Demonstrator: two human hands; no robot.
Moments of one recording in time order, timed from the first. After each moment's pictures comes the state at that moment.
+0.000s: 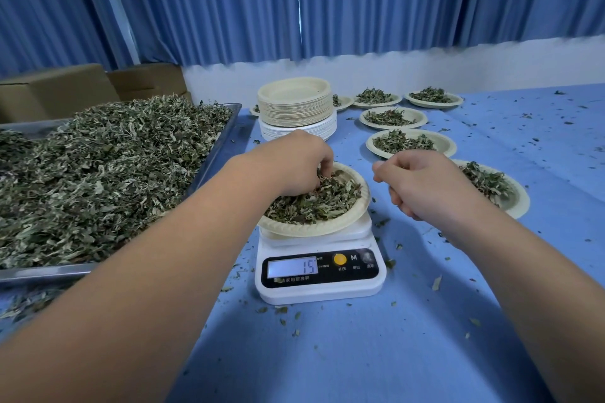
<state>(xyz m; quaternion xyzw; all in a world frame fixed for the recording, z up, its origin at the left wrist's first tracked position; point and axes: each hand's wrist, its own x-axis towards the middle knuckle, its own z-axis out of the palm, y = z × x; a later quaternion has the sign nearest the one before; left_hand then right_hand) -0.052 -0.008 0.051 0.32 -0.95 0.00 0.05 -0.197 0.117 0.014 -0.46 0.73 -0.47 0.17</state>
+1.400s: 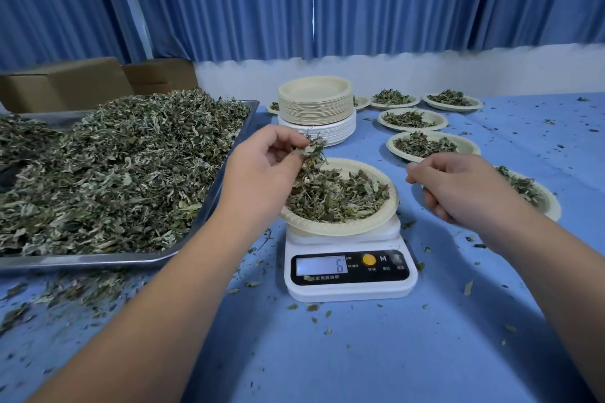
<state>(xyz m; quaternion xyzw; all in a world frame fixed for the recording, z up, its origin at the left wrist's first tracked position) 0.012 0.020 0.023 0.31 -0.71 -0.36 0.52 -0.204 0.117 0.011 -0.45 0.73 -0.49 0.18</state>
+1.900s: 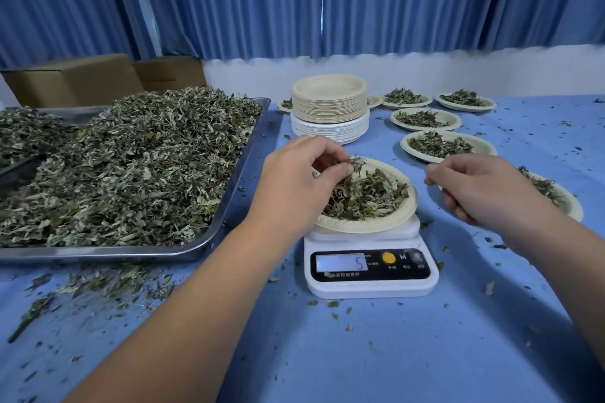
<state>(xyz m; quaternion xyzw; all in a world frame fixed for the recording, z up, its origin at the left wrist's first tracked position) 0.011 0.029 0.014 0.29 -0.80 -0.19 0.48 -0.200 0.119 0.011 -0.46 0.73 -0.47 0.18</state>
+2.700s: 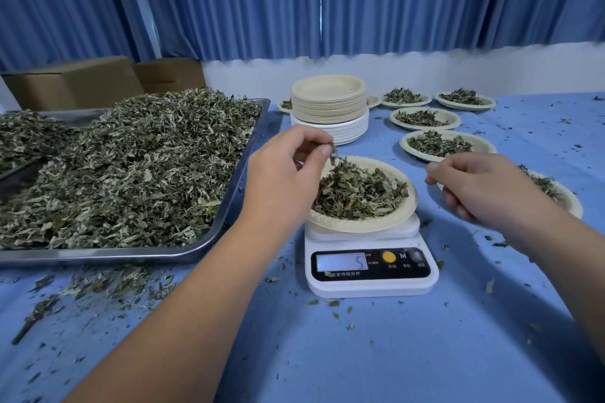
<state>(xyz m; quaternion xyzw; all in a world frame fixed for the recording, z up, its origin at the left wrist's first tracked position) 0.016 0.022 0.015 0.30 -0.74 -0.26 0.54 -0.199 0.121 0.013 -0.46 0.73 -0.48 0.17</state>
